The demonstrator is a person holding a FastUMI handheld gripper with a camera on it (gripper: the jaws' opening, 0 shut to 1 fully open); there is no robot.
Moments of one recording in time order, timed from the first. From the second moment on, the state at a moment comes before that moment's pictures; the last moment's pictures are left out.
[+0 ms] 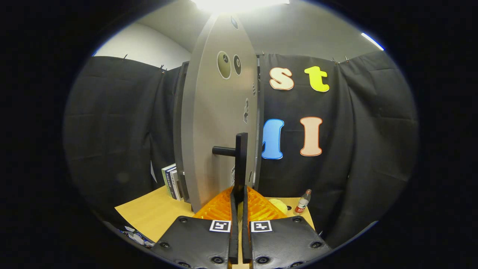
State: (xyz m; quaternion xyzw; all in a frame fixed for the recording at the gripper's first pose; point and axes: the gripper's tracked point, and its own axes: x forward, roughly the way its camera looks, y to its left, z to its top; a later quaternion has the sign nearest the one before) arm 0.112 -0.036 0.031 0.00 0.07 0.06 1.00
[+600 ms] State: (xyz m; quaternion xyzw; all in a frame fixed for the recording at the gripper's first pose) arm 0.095 -0.063 0.037 0.04 0.04 0.01 1.00
